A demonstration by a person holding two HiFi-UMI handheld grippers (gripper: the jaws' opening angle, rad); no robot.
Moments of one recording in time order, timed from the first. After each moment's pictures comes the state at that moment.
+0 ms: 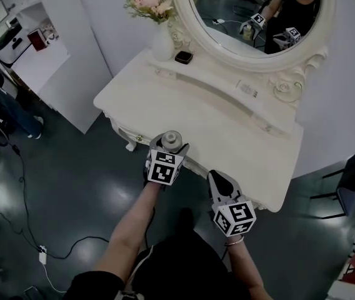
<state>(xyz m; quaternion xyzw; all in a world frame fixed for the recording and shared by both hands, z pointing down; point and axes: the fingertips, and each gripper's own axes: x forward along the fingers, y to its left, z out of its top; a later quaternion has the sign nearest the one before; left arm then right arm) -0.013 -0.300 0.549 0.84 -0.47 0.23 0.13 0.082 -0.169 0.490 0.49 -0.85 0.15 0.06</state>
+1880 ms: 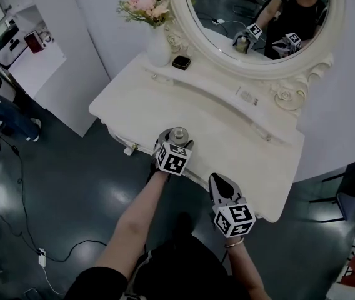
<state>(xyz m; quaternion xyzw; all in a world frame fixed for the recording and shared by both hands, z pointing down) 0.022 -0.372 0.593 0.84 -0.45 0.29 0.11 0.102 -0.207 0.509 0.51 -0.84 0.17 0.08</state>
